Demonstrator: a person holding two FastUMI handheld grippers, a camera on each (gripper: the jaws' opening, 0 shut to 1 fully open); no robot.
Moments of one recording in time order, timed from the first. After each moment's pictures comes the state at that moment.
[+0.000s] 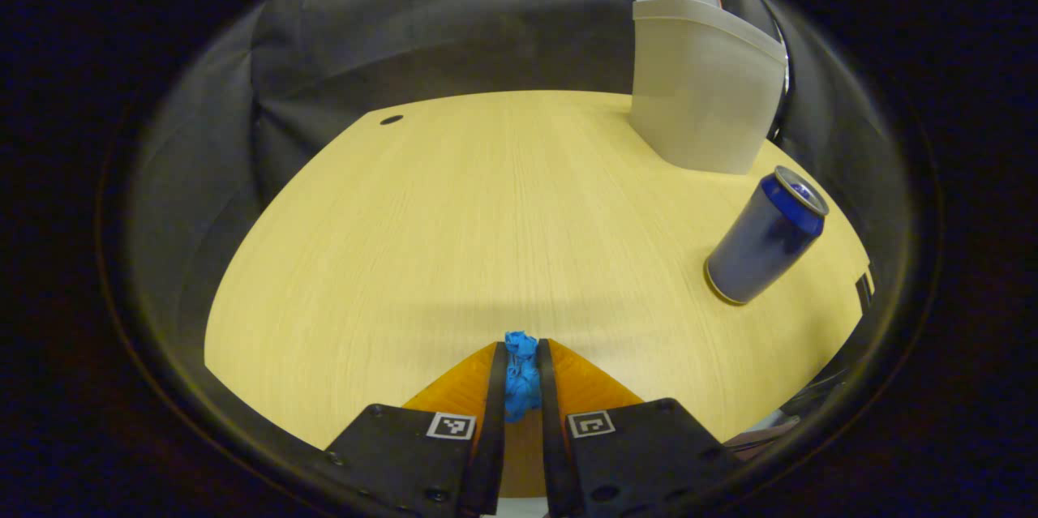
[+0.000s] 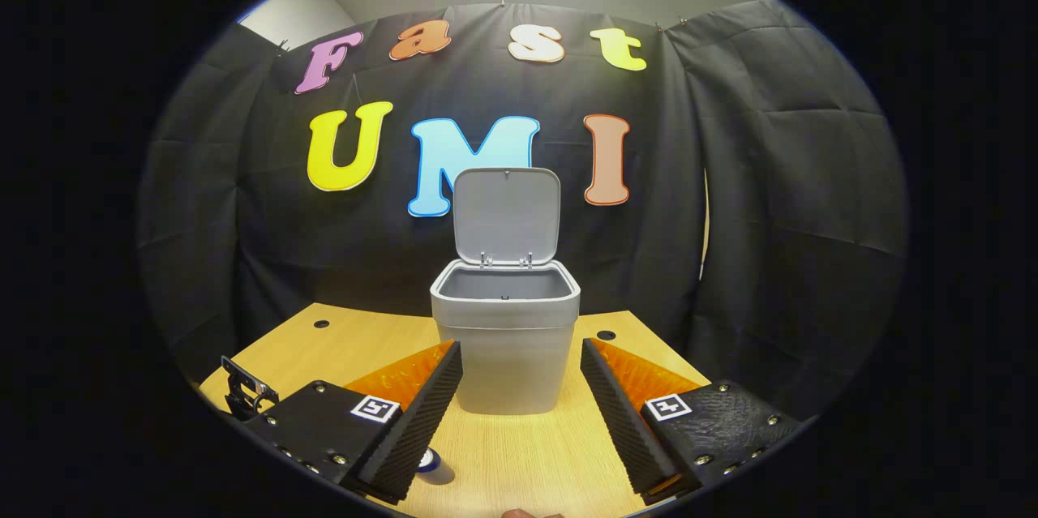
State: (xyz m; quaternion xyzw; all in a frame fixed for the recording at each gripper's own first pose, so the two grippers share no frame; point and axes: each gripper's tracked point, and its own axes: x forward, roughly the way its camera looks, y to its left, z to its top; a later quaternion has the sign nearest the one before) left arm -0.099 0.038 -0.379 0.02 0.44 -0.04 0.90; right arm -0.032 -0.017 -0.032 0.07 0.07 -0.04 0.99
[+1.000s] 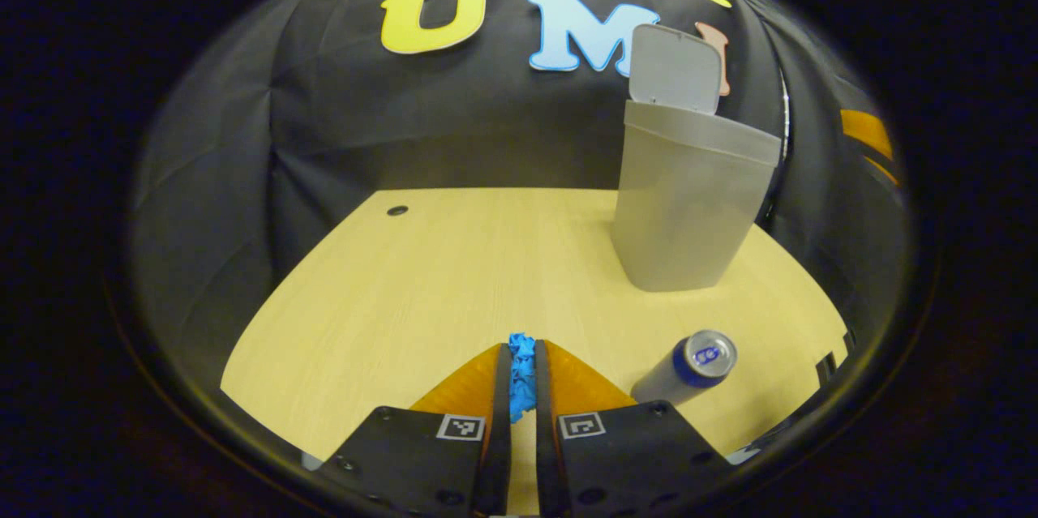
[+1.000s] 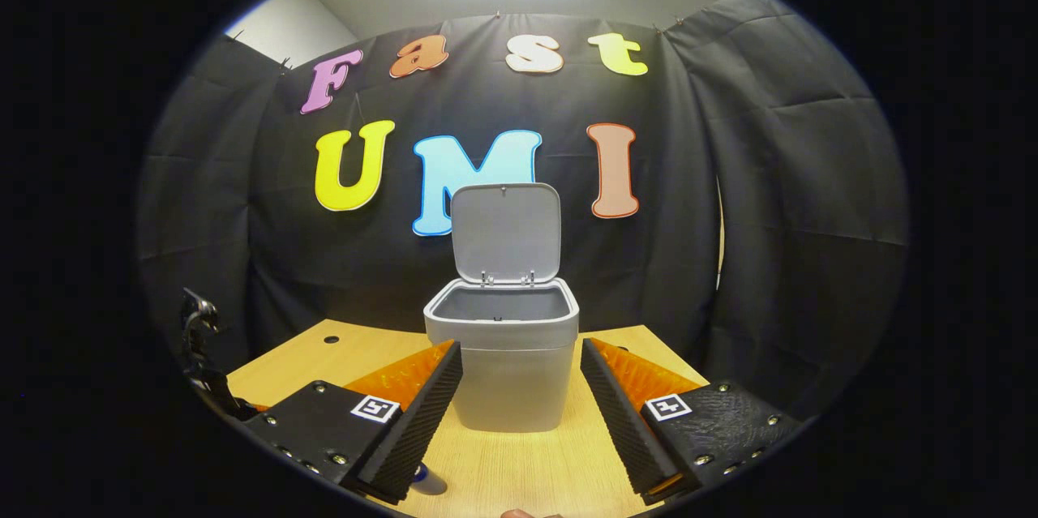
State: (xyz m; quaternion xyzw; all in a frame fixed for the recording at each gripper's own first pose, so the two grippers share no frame) left arm -0.023 -0.022 -0.225 0.00 0.29 -0.05 0.96; right arm -0.012 -0.041 -0.026 0.09 0.03 -0.02 1.00
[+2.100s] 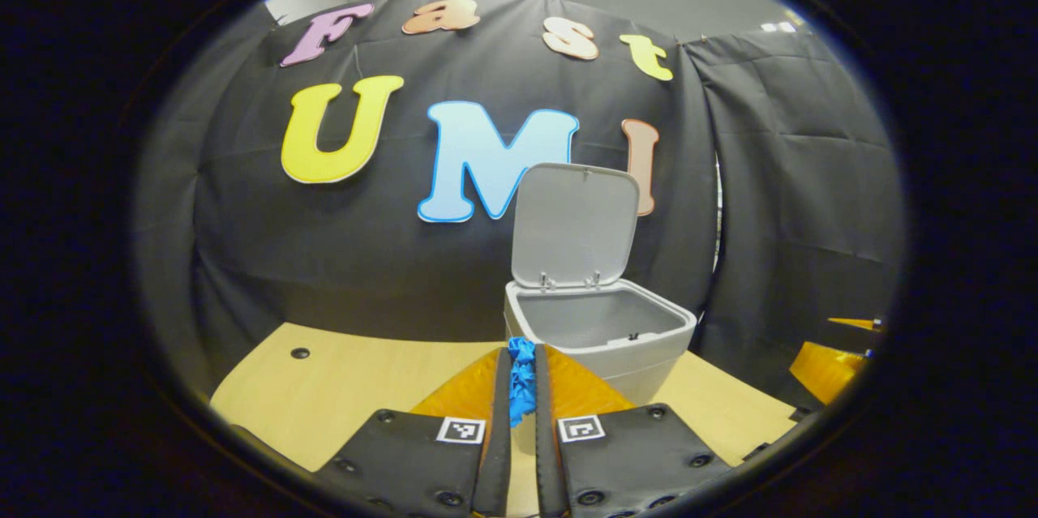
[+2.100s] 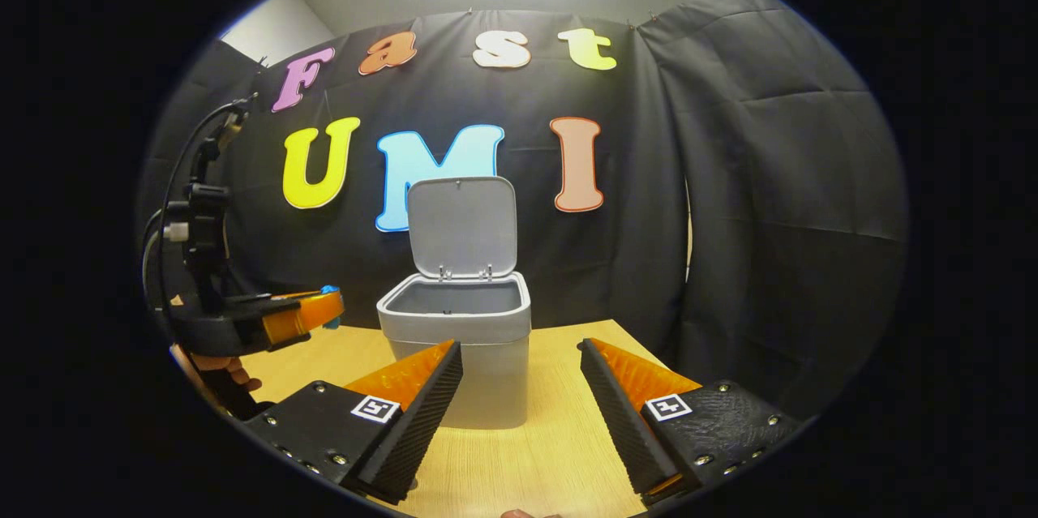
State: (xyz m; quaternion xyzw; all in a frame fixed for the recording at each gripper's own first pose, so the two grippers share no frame) left arm 0.117 -0.203 -0.056 -0.02 0.10 -0.17 0.98; right arm -0.015 -0.086 -0.046 0.09 0.05 -0.07 0.99
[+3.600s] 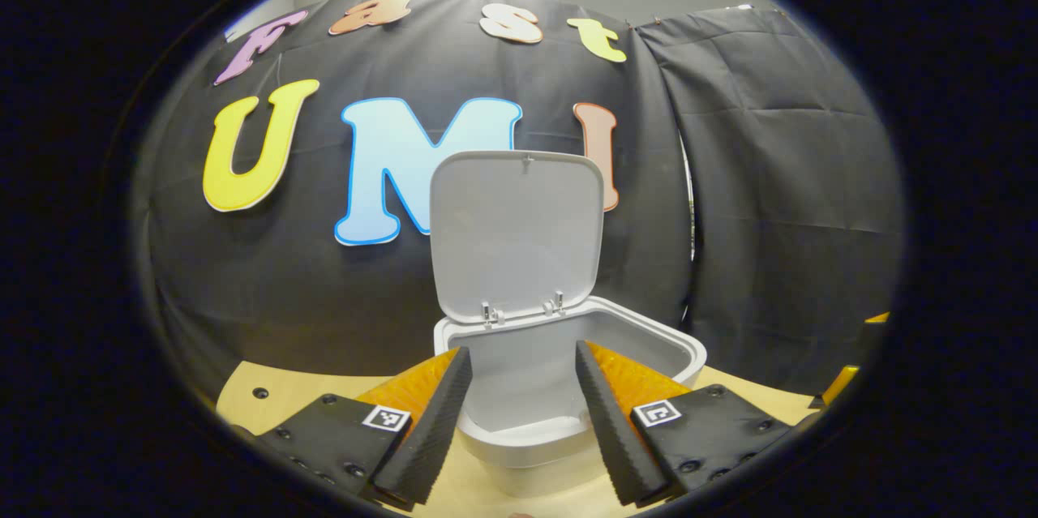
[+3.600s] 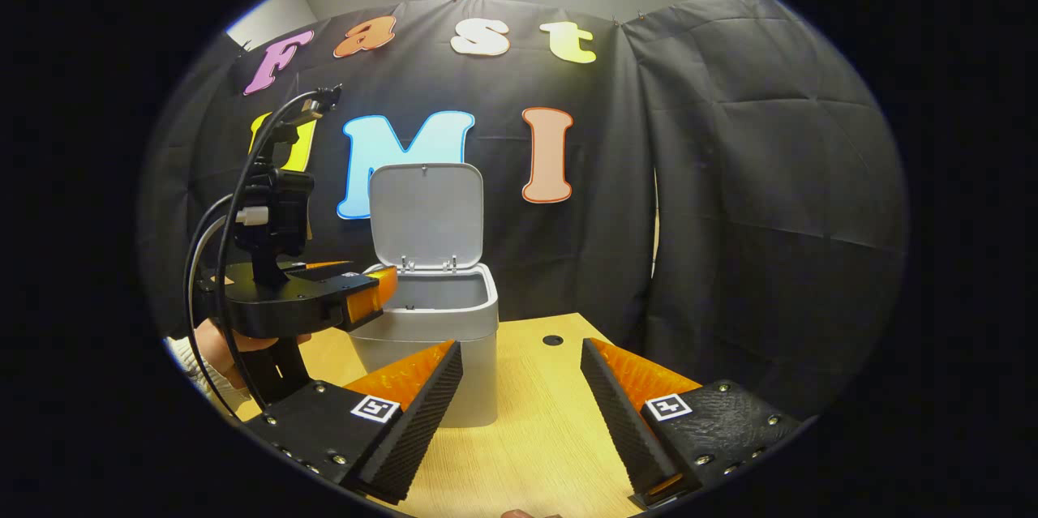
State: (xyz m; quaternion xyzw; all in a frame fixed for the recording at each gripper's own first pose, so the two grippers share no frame) left arm 0.198 -0.286 -0.062 0.02 0.09 -0.24 0.97; right arm -0.006 -0.097 -0.050 0.07 0.07 -0.13 0.99
